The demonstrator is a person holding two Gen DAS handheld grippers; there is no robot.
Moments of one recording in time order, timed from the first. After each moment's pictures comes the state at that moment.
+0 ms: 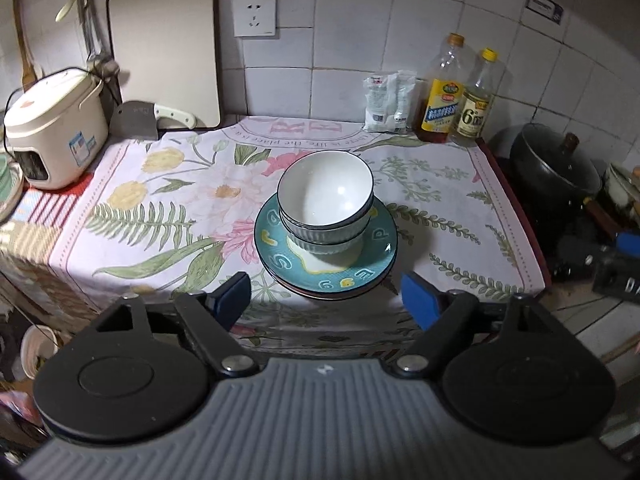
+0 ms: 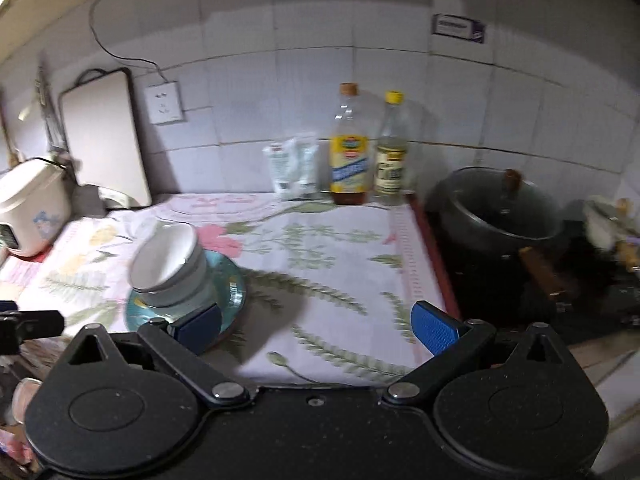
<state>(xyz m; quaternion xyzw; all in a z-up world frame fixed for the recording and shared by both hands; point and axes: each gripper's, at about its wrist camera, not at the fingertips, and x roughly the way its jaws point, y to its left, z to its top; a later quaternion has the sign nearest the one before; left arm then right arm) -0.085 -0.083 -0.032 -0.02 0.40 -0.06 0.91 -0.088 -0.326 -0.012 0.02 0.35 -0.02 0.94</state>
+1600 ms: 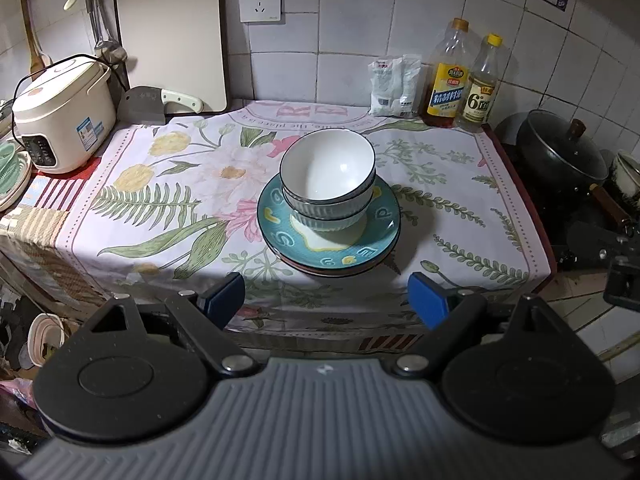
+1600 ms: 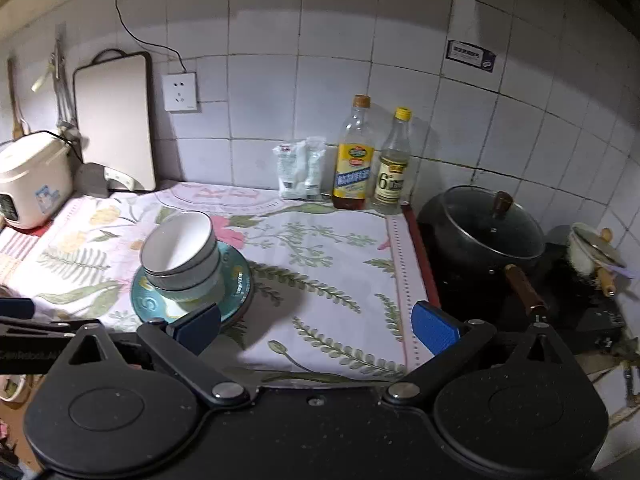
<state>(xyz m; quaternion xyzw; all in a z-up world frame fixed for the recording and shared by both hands) -0.094 -0.090 -0.039 -0.02 0.42 -0.05 0.91 -0.109 -0.290 0.008 -0.04 0.35 -0.03 0.94</state>
